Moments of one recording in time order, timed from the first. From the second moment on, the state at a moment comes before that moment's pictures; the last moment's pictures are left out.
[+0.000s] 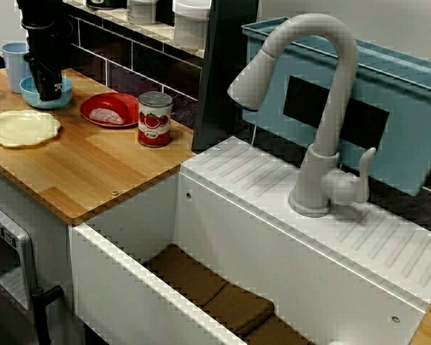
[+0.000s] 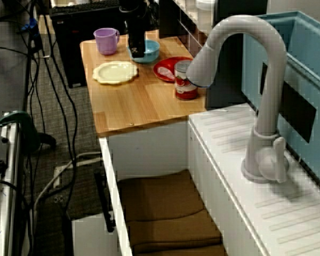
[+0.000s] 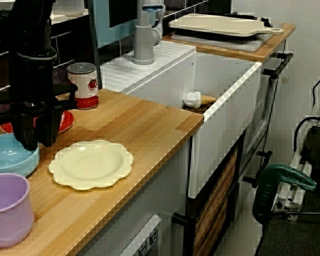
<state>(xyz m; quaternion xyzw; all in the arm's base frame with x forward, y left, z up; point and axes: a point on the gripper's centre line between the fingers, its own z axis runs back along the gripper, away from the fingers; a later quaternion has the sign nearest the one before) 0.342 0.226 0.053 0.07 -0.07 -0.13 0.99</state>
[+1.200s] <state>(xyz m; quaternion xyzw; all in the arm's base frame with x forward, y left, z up) 0.340 0.224 0.048 0.06 -0.06 -0.12 0.99</state>
